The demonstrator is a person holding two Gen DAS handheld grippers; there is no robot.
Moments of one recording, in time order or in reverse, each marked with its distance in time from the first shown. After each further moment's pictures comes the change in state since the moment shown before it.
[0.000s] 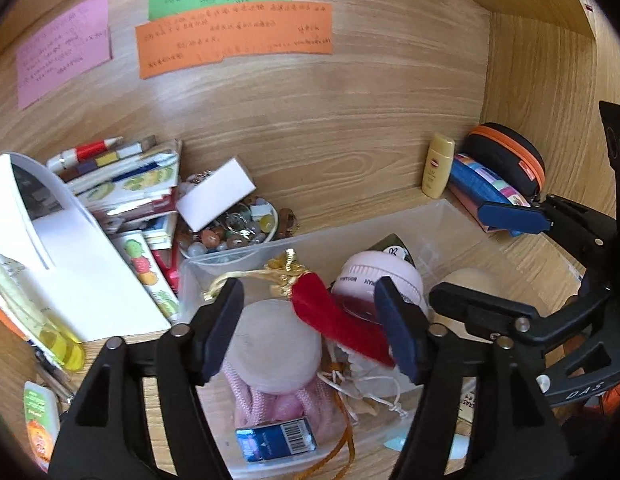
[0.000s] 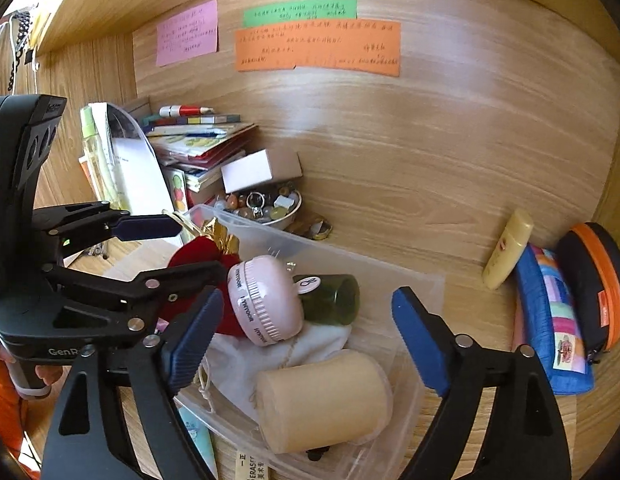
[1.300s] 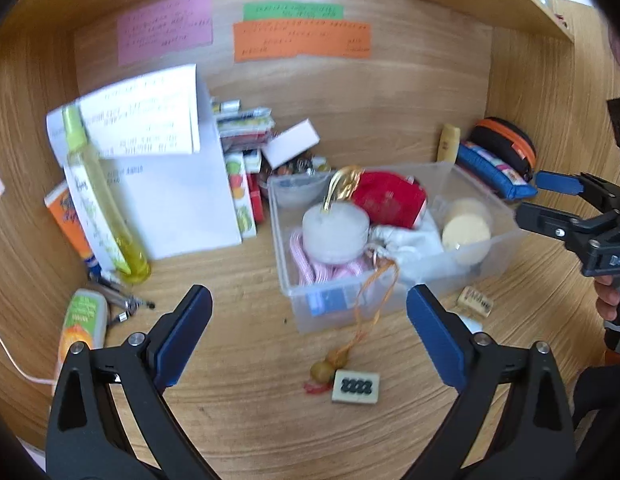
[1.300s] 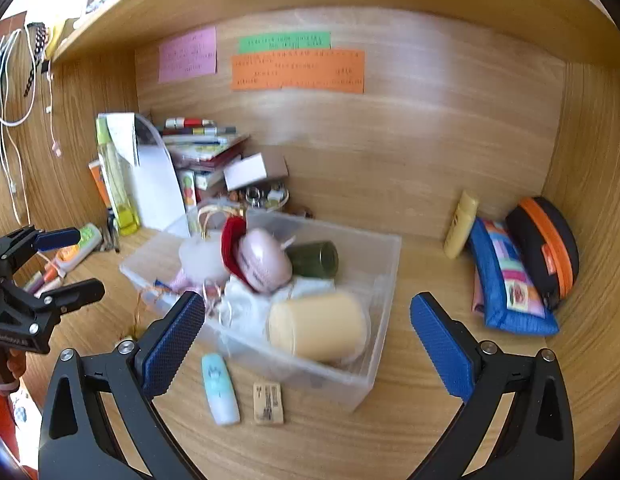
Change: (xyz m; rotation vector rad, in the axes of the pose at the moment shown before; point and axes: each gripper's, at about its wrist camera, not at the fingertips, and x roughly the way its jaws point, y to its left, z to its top) left arm -0.089 0.029 -0.082 -0.060 -0.015 0.073; right arm -0.070 0.010 -0.036 0.041 -0.020 -0.078
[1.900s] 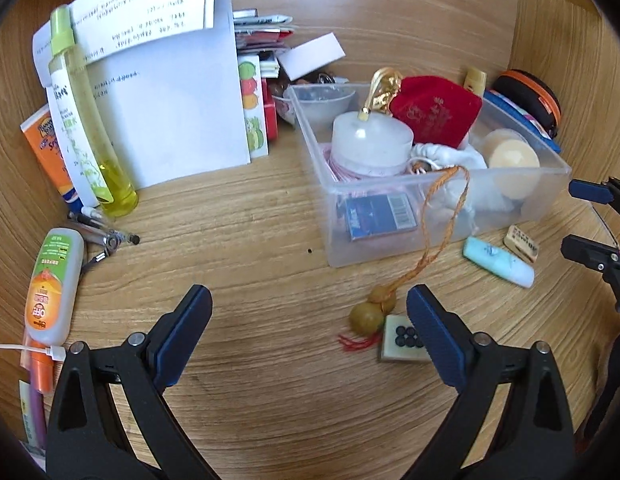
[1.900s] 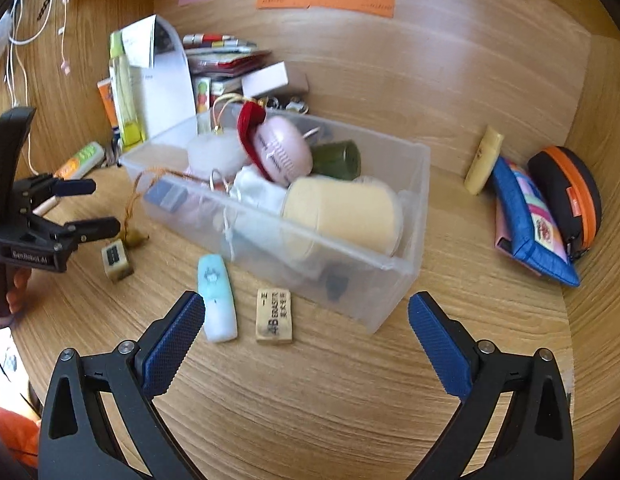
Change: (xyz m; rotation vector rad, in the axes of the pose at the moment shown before) left arm 0.043 0.020 -0.041 -0.021 0.170 -0.010; right arm 0.023 0.010 -0.058 -0.082 0.177 0.021
